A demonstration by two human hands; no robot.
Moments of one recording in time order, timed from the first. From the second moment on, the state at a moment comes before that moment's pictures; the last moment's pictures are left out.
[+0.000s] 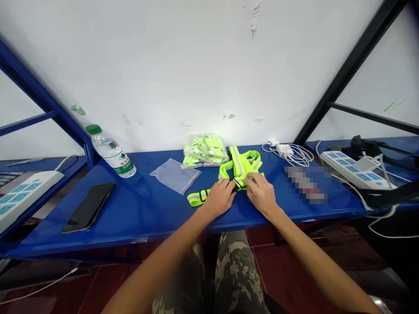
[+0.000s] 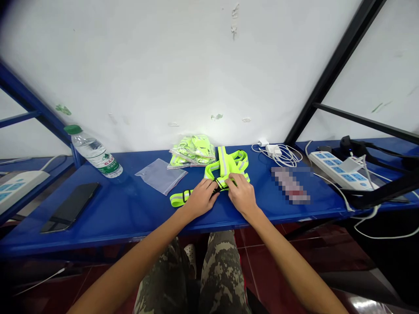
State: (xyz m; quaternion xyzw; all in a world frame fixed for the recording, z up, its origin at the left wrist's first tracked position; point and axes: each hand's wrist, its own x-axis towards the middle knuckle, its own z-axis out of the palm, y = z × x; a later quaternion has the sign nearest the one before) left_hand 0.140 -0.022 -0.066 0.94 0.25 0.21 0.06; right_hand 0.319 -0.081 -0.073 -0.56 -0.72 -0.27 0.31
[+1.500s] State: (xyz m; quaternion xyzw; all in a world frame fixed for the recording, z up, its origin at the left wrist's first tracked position) left_hand 0.163 -0.013 -0.007 0.77 0.32 0.42 0.36; right_hand 0.301 -0.102 -0.071 -0.56 -0.81 -0.11 0.16
